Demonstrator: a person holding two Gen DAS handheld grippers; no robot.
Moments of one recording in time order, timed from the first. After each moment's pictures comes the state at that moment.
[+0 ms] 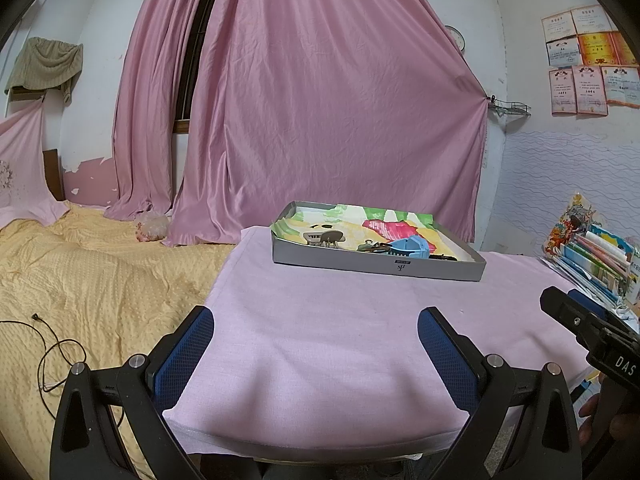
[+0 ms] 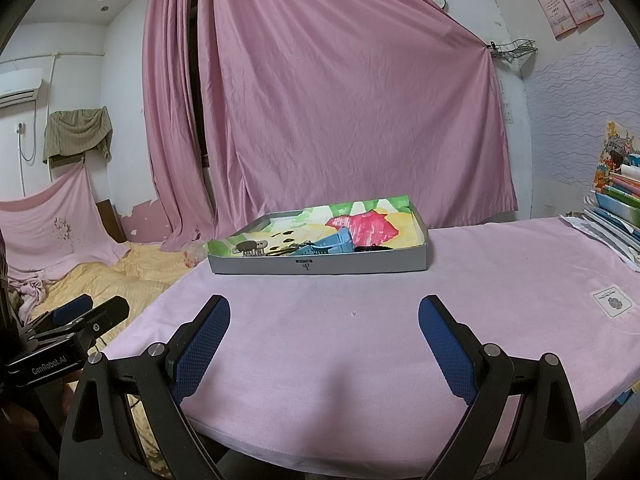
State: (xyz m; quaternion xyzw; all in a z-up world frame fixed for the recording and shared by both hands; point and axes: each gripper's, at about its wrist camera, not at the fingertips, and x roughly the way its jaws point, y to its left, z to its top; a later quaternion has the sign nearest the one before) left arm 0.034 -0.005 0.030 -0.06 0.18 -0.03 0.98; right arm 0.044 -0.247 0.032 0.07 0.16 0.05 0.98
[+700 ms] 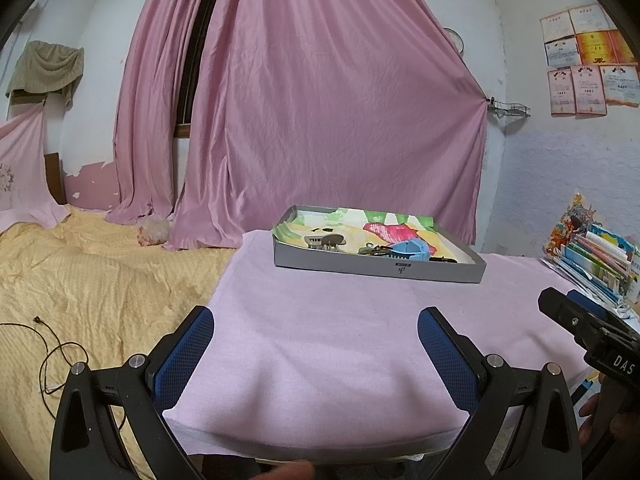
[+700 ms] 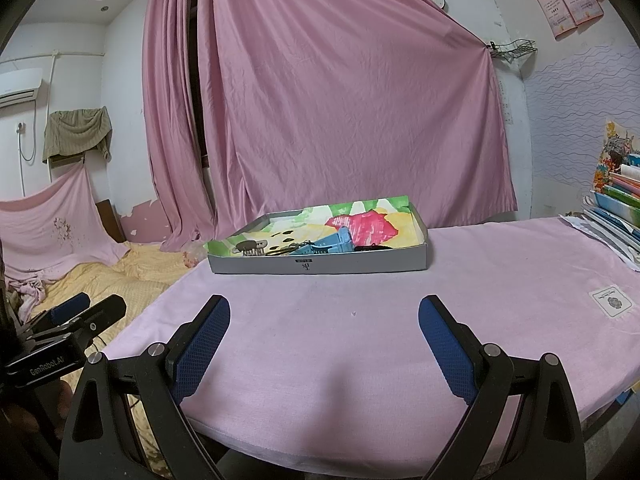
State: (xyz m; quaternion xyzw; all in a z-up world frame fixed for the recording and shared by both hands) left arm 0.031 -0.006 0.033 -0.05 0.18 -0.03 0.98; right arm 0.044 -0.247 0.032 0.07 0.17 0.05 0.98
